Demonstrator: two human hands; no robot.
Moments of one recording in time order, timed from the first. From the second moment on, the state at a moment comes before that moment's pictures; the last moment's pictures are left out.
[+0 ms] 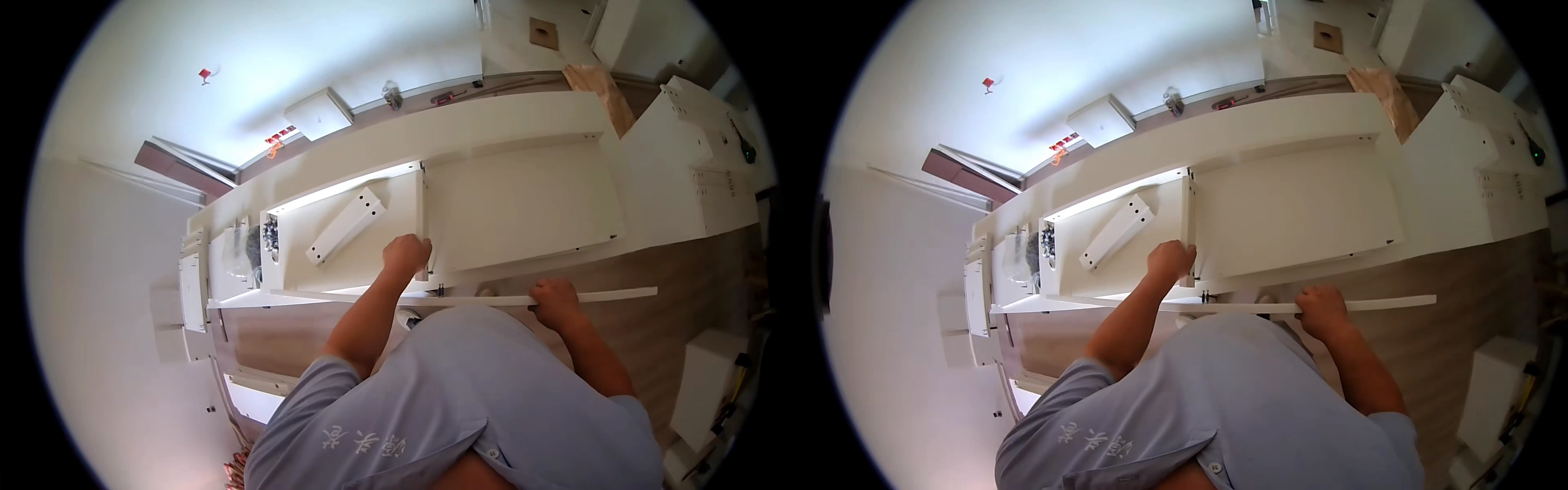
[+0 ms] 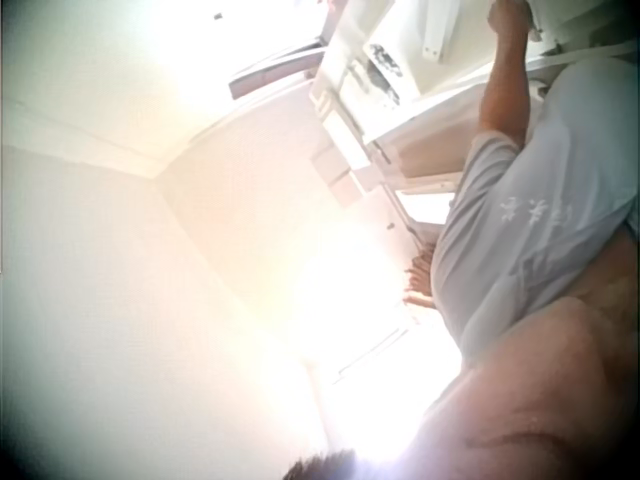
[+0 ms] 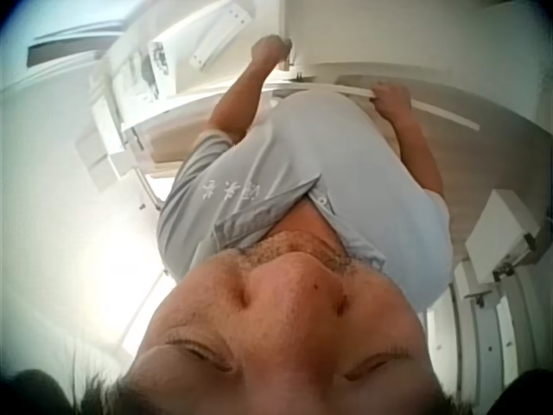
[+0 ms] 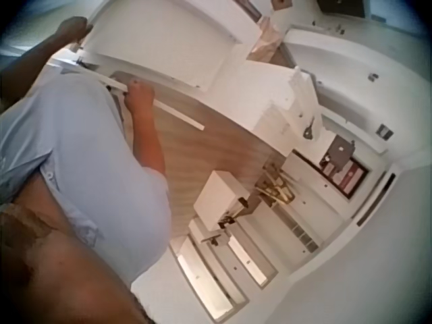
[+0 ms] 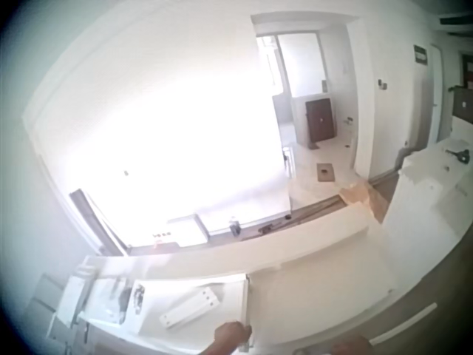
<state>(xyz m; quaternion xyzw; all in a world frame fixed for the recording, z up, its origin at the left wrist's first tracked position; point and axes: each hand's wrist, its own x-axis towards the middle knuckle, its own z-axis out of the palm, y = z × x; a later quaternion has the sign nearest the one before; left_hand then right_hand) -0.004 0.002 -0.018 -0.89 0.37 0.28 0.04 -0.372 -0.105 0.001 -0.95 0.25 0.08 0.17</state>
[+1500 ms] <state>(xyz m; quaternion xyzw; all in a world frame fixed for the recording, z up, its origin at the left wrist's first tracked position) -0.002 -0.042 -0.012 -0.89 0.34 0.31 0.02 -0.336 -0.158 -0.026 -0.97 0.19 0.05 0.14</state>
